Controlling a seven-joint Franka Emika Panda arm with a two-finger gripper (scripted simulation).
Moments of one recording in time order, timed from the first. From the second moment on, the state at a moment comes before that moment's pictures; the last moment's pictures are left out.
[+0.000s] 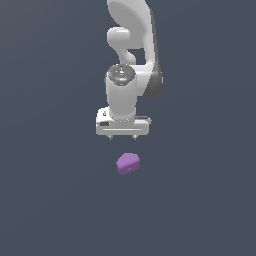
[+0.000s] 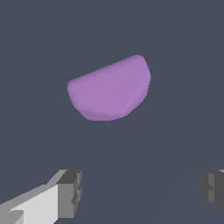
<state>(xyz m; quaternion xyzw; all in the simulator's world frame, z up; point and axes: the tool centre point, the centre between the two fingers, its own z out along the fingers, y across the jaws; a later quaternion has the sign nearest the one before) -0.007 -0.022 0.153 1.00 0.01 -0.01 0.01</state>
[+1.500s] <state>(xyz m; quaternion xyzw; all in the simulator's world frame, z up) 0.023 -0.015 0.141 0.97 -0.25 0.00 0.00</state>
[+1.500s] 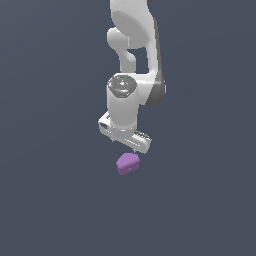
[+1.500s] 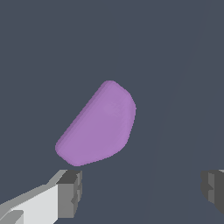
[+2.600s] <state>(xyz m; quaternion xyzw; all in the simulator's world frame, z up) 0.054 -0.006 0.126 0.86 -0.50 0.00 0.00</state>
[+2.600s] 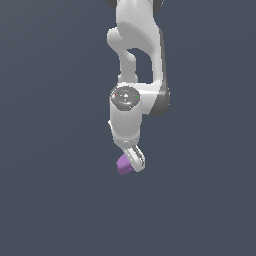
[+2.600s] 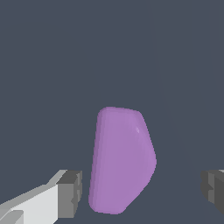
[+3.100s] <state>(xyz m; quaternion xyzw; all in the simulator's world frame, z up) 0.059 -0.003 0.124 0.84 -0.55 0.00 0.00</state>
